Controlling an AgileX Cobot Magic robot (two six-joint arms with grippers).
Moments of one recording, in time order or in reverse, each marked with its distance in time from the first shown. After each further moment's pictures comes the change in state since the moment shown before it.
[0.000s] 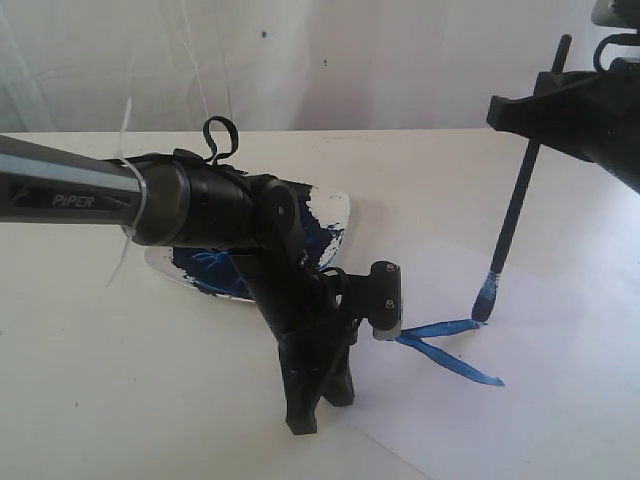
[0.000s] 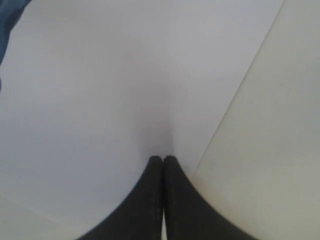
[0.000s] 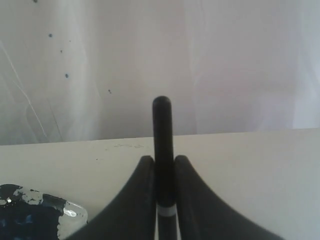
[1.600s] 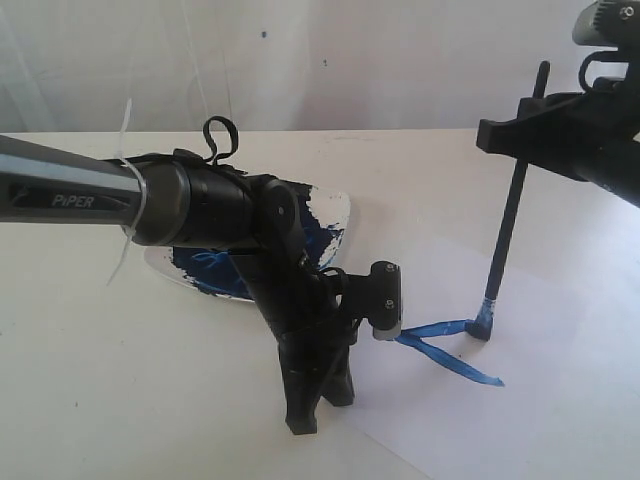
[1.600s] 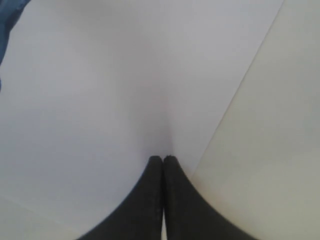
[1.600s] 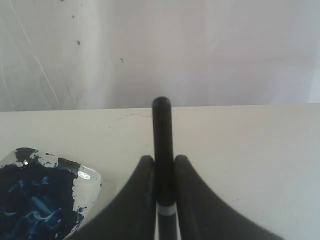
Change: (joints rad) left arm 0.000 0.000 0.000 0.000 0.000 0.000; right arm 0.000 -0.021 0.000 -0.030 0.135 0.014
